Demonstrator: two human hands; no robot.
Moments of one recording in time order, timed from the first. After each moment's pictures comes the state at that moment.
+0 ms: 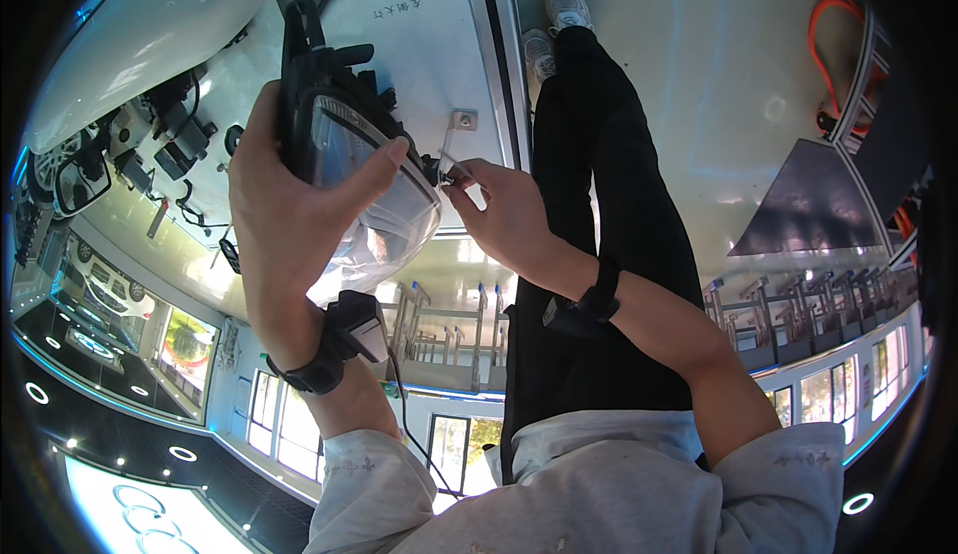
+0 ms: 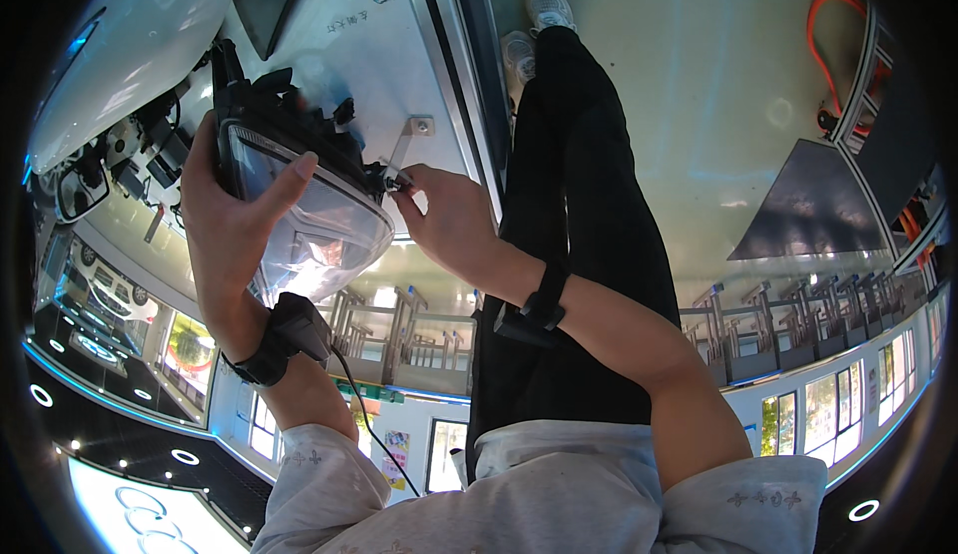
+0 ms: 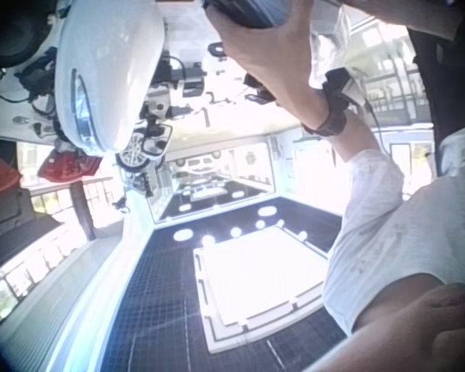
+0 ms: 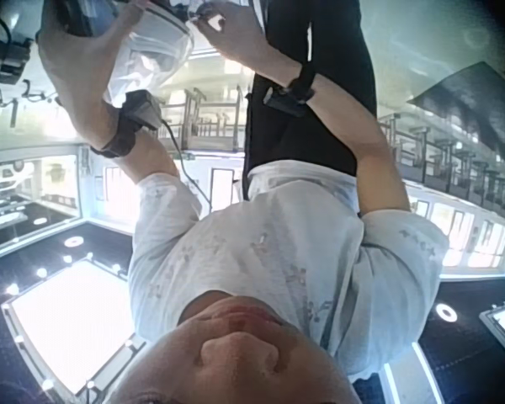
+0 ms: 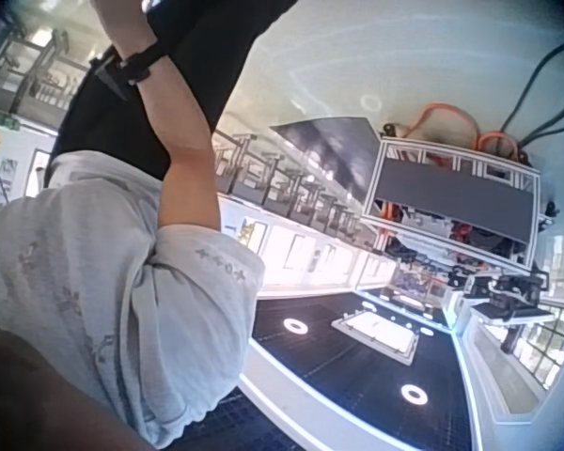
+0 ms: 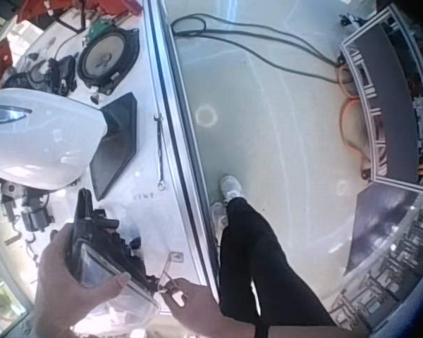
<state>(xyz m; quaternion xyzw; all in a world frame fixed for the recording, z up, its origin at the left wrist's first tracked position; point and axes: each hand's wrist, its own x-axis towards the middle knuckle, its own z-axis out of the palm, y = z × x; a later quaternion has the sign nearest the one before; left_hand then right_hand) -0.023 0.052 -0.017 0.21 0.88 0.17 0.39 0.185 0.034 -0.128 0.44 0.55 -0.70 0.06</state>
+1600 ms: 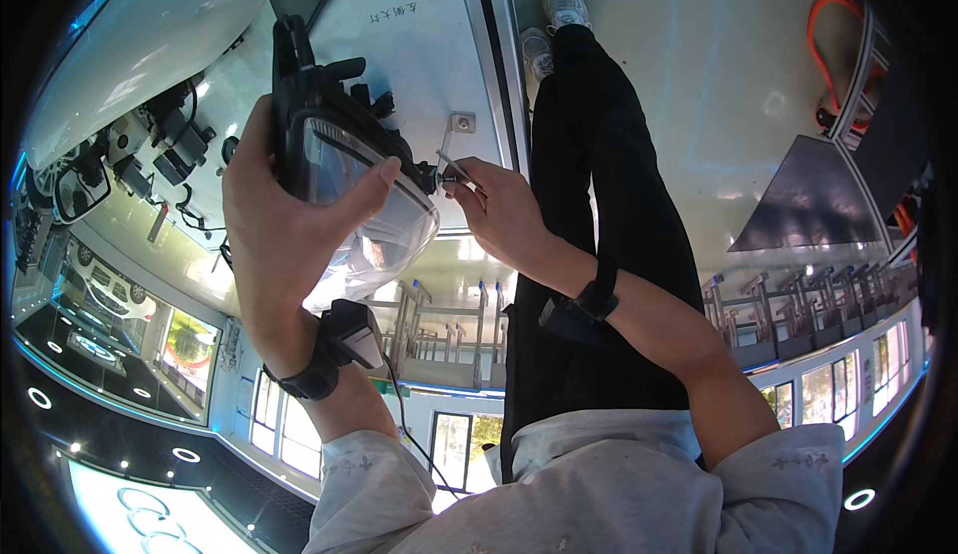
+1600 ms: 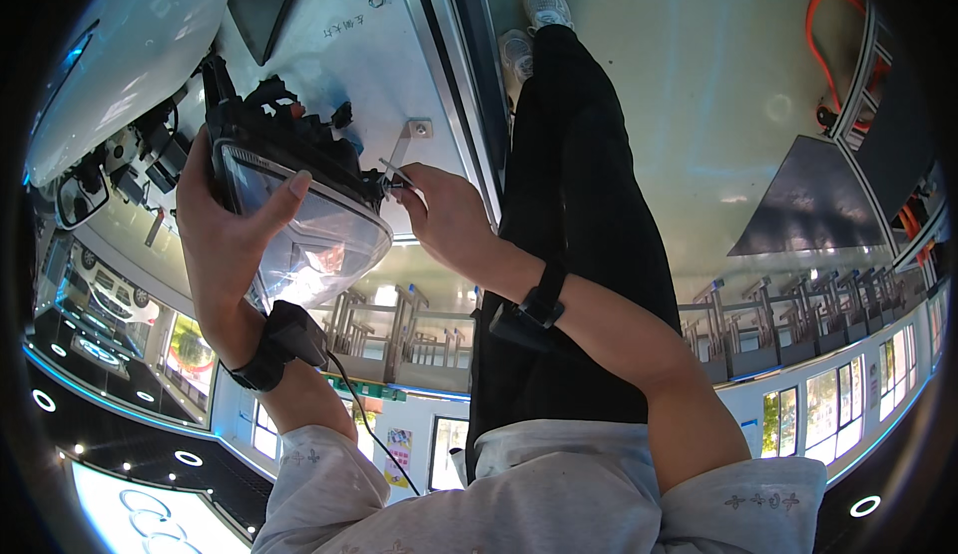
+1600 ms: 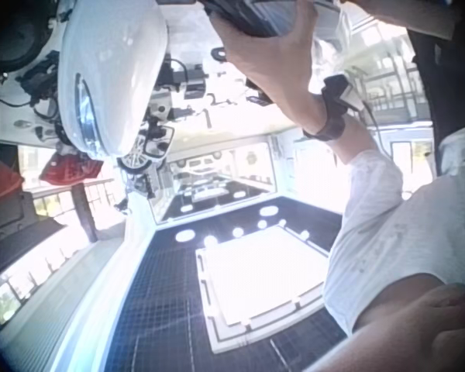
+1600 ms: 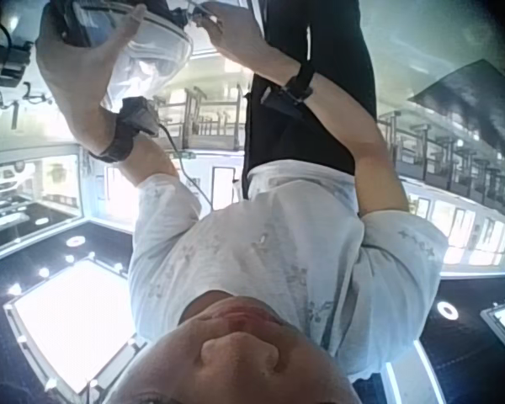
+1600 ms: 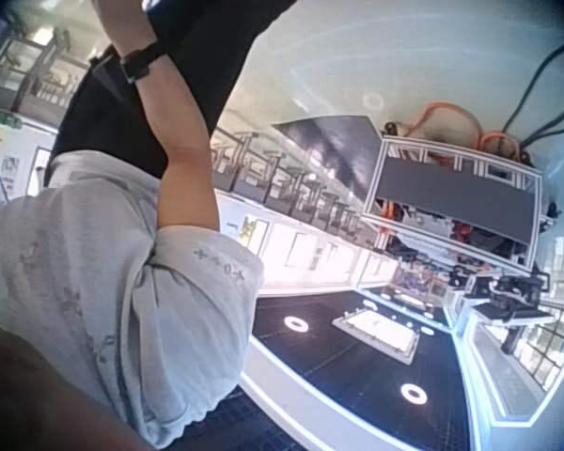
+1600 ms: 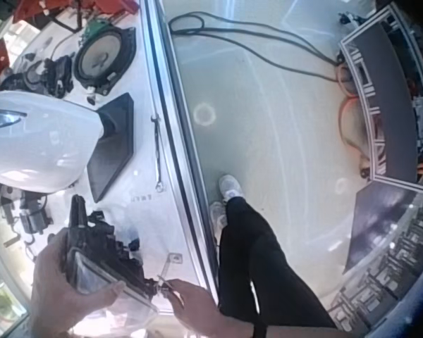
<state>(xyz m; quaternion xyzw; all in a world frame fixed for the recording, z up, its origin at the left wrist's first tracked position) -0.028 0.057 -0.011 0.21 0.86 0.18 0.42 0.187 0.038 -0.136 0.41 0.56 -0.72 0.09</state>
